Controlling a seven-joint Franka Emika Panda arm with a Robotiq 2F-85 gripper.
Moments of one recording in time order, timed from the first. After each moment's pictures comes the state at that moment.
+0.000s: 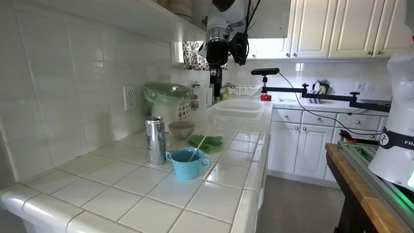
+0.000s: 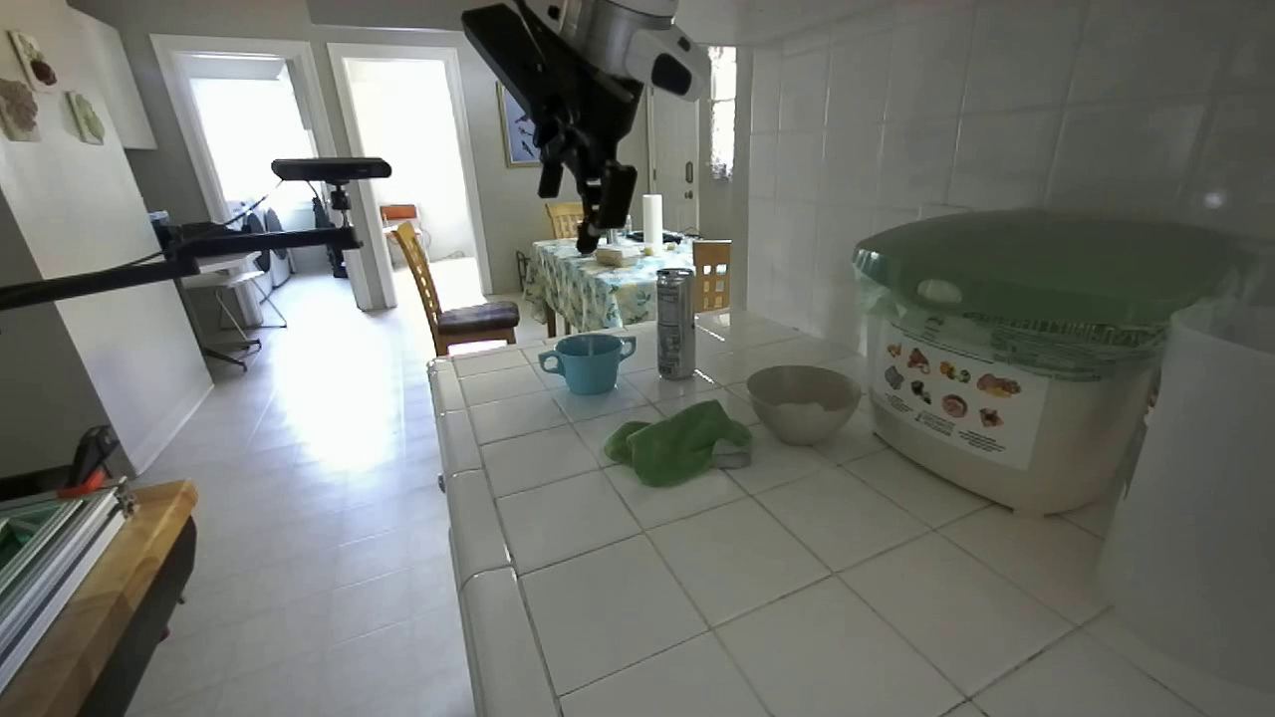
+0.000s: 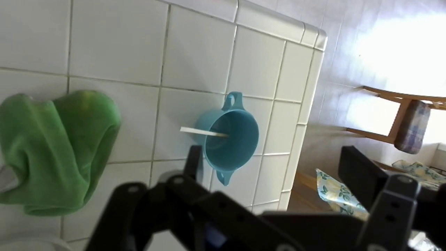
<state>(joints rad) -0.04 0.20 -0.02 -1.92 0.56 1.90 -0.48</state>
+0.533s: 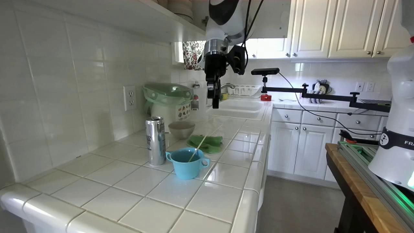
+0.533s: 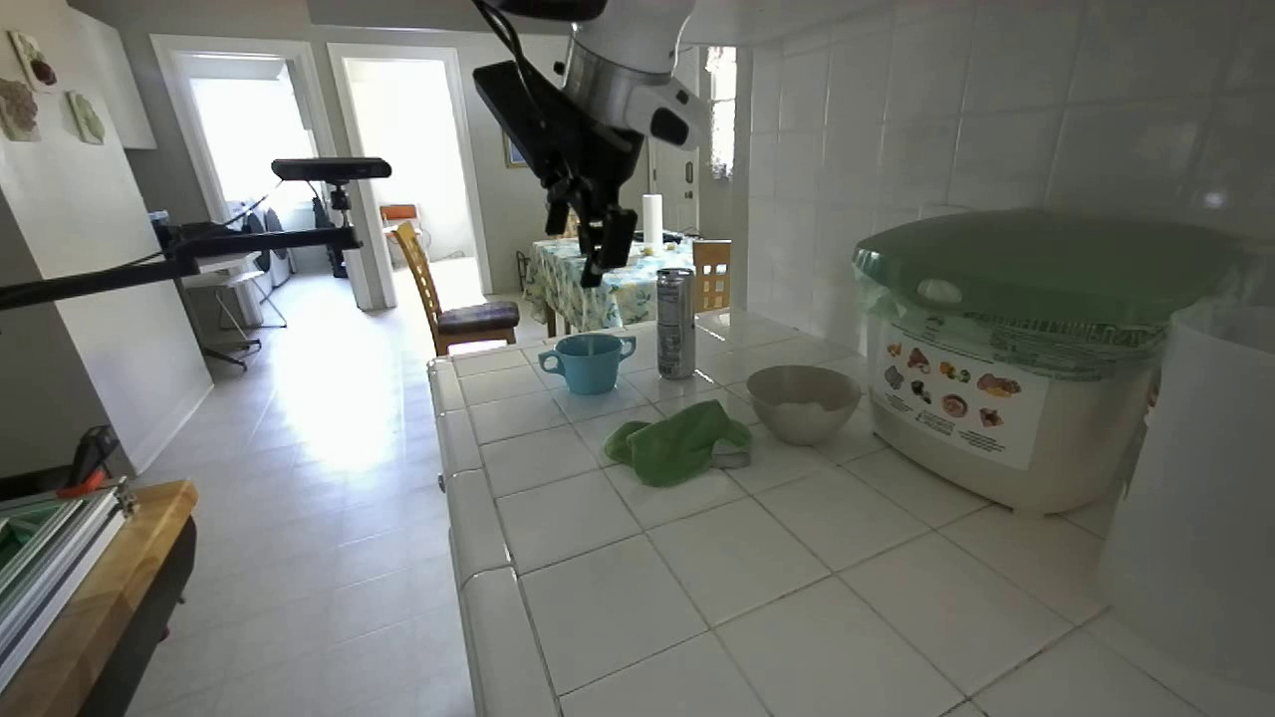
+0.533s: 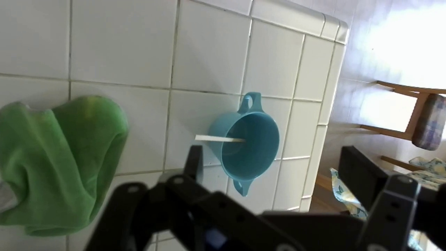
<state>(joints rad) -0.04 0.26 0.01 -1.95 0.56 1.99 -0.46</state>
